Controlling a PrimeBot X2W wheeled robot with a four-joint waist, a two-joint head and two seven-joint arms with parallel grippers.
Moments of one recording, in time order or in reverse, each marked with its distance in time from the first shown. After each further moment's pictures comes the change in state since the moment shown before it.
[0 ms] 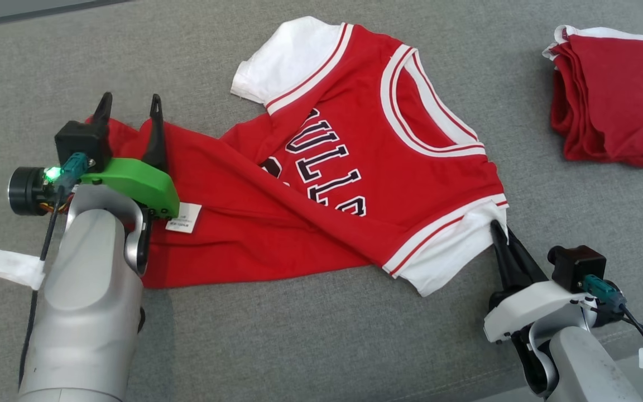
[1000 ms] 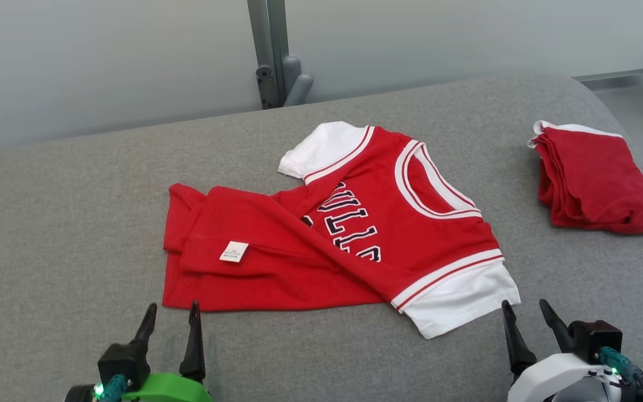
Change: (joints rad) left arm 0.715 -0.055 0.016 -0.439 -0.082 0.015 0.000; right arm 0.201 0.014 -0.096 0.026 -0.044 0.000 0.000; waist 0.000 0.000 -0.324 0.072
